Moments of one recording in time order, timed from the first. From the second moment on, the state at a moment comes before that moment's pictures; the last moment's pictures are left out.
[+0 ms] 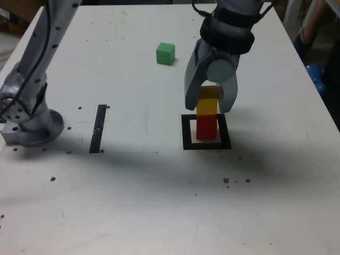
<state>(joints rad) -0.04 2.19 -1.93 1.59 -0.06 0.00</state>
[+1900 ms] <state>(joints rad) 0.38 1.94 -1.64 1.53 0.13 0.34</state>
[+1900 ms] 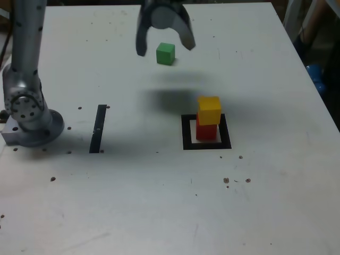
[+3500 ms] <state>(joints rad) 0.65 2.22 -1.69 1.29 0.24 0.71</state>
